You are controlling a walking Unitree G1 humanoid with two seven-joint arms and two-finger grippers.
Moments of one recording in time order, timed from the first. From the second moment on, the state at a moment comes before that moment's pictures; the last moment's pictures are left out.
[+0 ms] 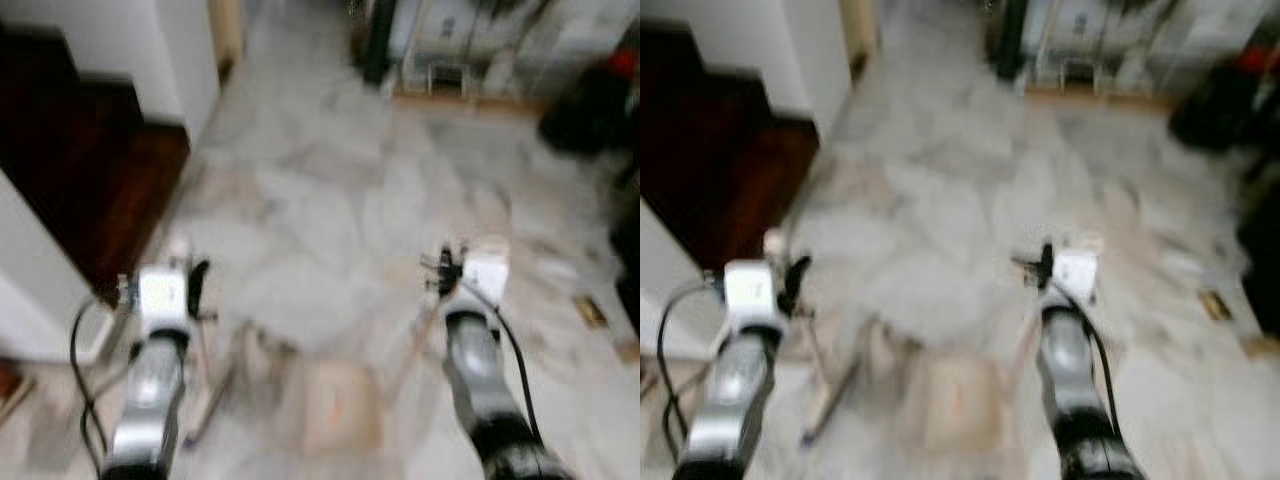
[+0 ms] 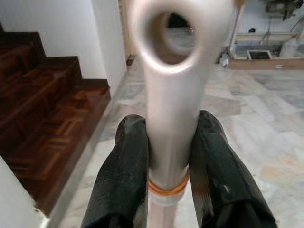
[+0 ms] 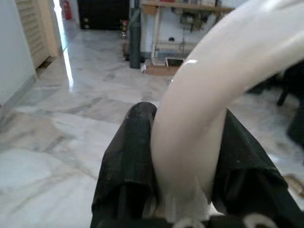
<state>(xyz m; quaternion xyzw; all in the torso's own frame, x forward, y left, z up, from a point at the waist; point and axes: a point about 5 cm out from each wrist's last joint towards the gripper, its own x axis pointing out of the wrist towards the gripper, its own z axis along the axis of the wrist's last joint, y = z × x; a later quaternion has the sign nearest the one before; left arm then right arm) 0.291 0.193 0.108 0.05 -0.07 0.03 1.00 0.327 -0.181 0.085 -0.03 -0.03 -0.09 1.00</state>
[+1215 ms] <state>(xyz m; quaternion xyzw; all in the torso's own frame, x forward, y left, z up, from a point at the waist) 0.287 0.205 0.102 0.05 -0.05 0.05 1.00 0.331 -0.170 0.092 -0.03 -0.05 -0.06 1.00</state>
